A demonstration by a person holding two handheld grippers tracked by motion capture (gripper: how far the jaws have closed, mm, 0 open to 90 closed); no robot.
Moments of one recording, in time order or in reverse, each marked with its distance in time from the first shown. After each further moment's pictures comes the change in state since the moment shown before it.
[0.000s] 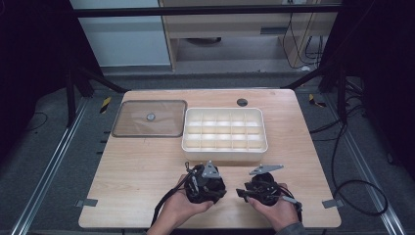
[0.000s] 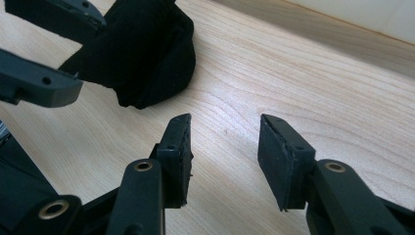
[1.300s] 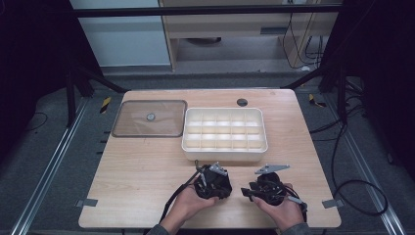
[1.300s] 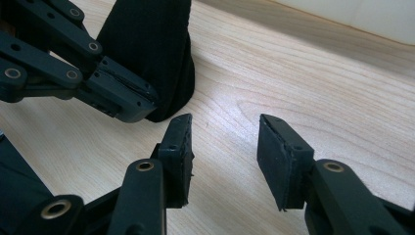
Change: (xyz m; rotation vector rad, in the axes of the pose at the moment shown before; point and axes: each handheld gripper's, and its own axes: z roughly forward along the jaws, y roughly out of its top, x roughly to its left) left arm 0.016 -0.004 0.053 0.068 -0.169 -0.098; right arm -0.011 -0.005 -0.008 -0.008 -0.013 0.013
